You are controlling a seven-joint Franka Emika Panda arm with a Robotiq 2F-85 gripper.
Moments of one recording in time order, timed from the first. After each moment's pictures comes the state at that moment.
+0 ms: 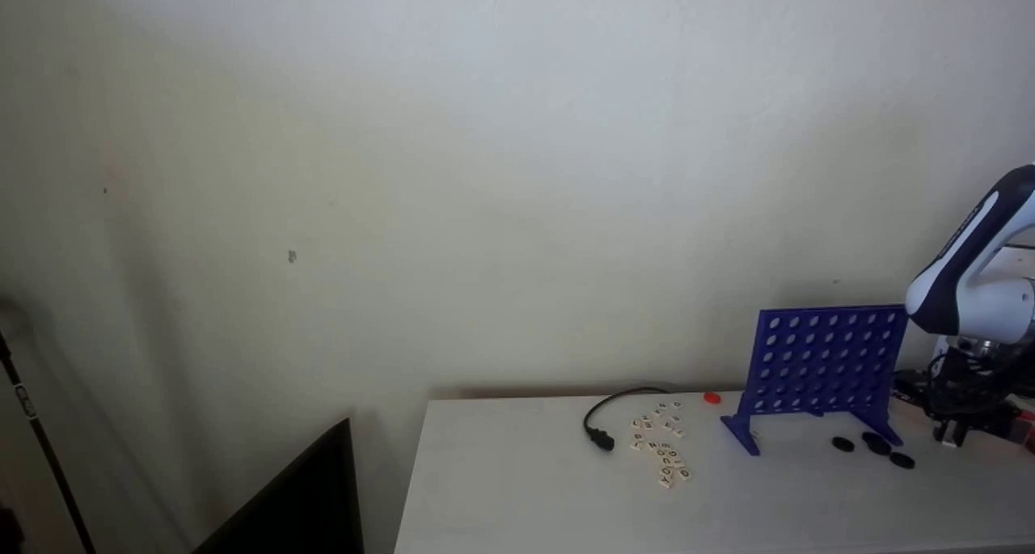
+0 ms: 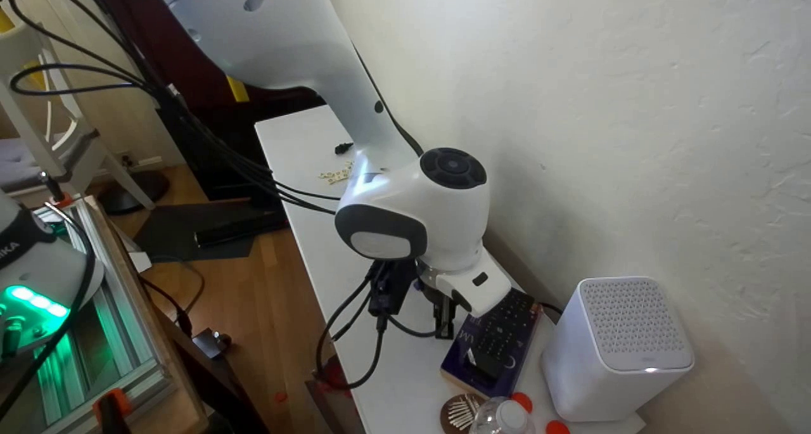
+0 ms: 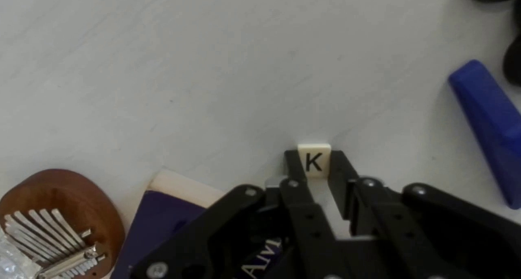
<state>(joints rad) -0.67 0.88 -0.08 -1.91 0.20 2.82 -0.02</state>
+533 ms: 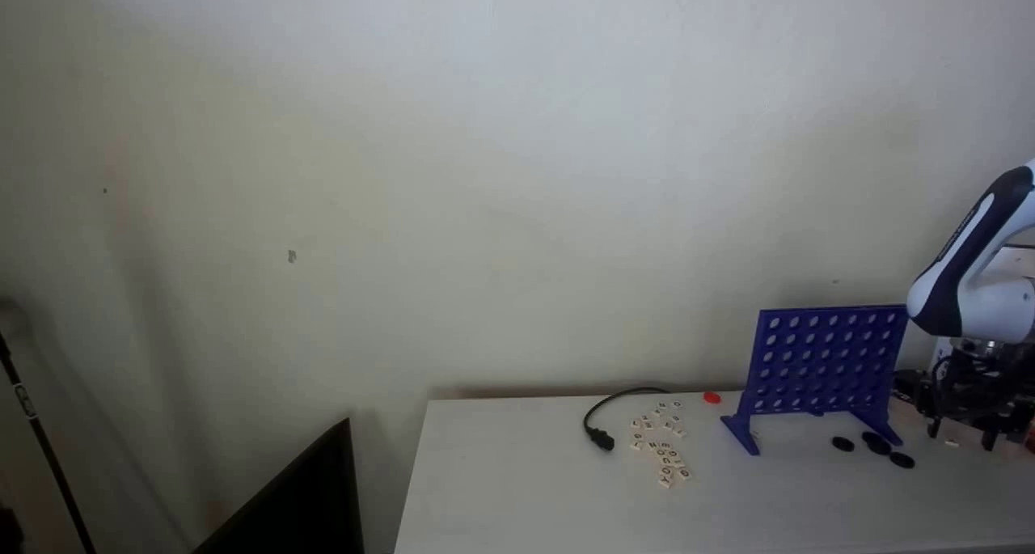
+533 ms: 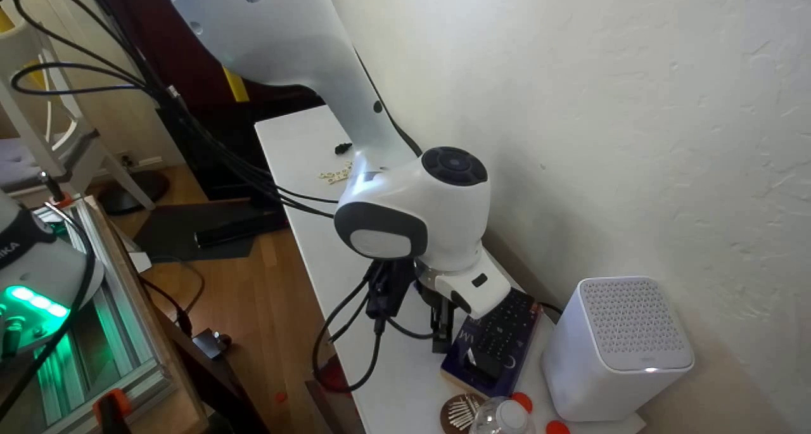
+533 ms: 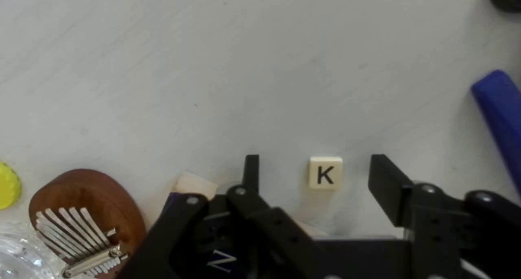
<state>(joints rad) -0.62 0.87 -0.14 -1.92 0.20 2.79 -0.01</state>
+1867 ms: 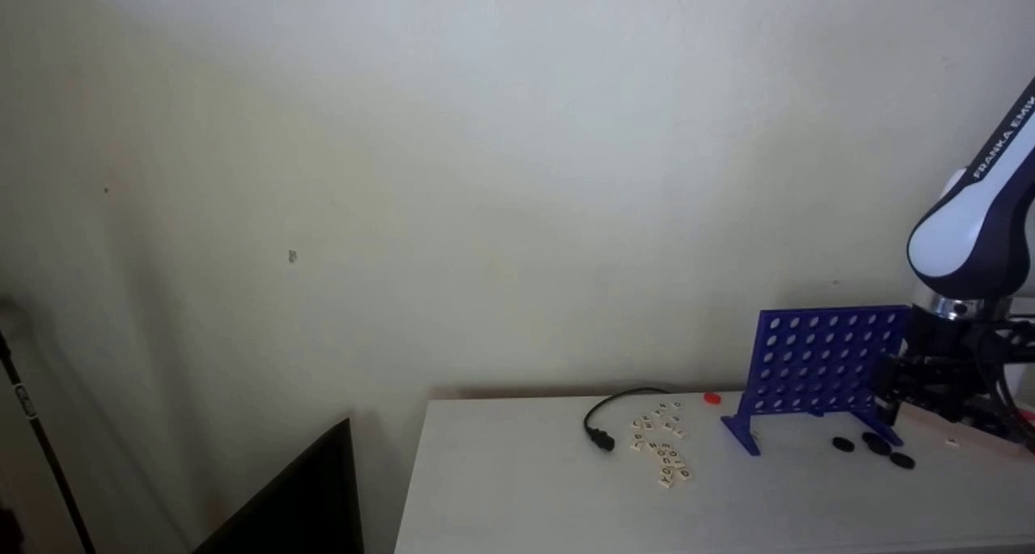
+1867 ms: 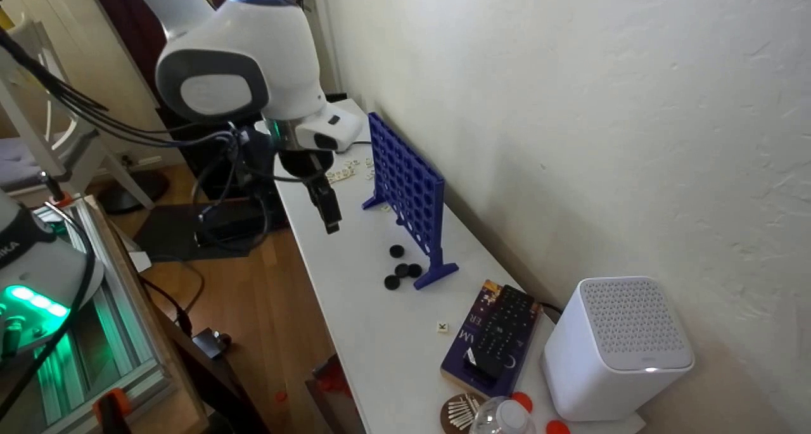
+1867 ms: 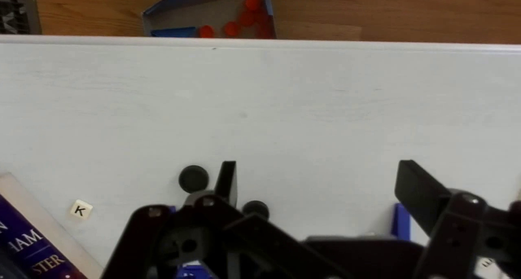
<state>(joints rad) -0.32 0.22 -0.07 -2.66 0.03 2.91 -0.12</state>
